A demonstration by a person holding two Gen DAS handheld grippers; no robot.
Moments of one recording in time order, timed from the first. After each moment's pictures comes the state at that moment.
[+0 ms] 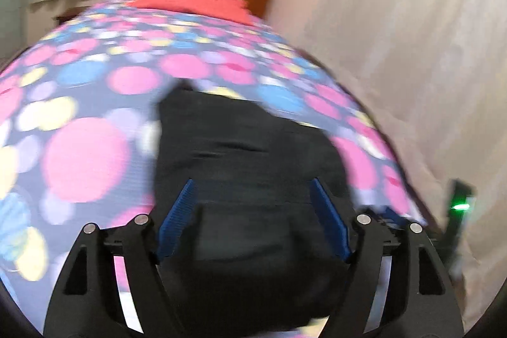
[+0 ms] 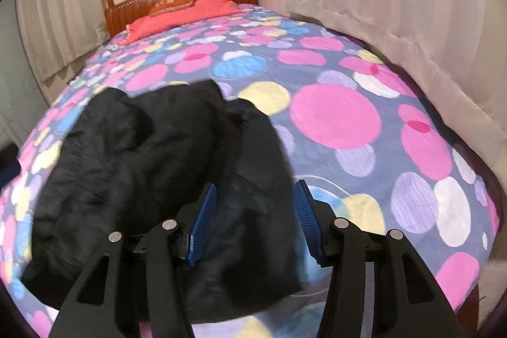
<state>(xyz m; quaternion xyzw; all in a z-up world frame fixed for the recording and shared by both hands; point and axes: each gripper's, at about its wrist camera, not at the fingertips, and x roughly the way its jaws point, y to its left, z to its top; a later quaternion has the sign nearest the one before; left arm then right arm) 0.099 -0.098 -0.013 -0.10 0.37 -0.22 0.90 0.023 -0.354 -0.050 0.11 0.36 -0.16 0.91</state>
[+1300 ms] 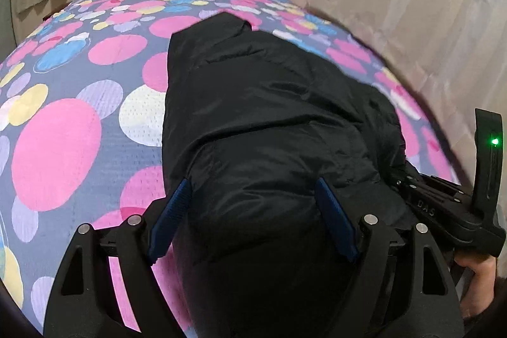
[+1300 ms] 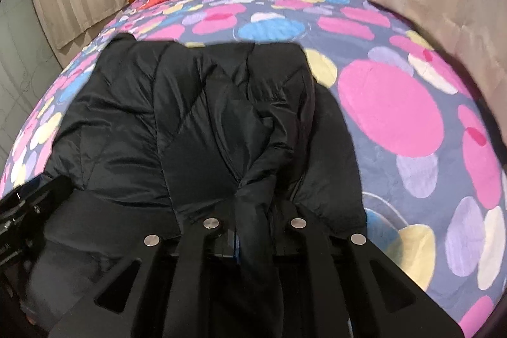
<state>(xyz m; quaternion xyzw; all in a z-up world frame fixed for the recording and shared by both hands) 0.151 -0.162 -0.096 -0.02 0.42 -0.24 0.88 0.096 -0.367 -0.111 0.10 0.43 -0.10 0.89</state>
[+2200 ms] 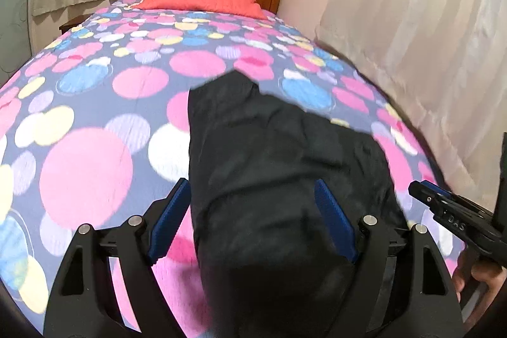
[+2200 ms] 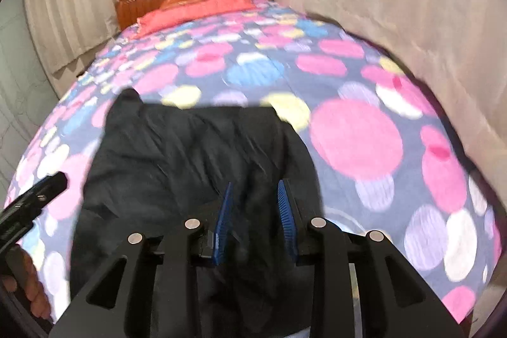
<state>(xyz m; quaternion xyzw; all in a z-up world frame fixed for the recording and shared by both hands) 0.153 -0.133 -0.037 -0.05 0.37 -0.21 0.90 0.069 -0.359 -0.025 0.10 0.37 -0.13 0.92</state>
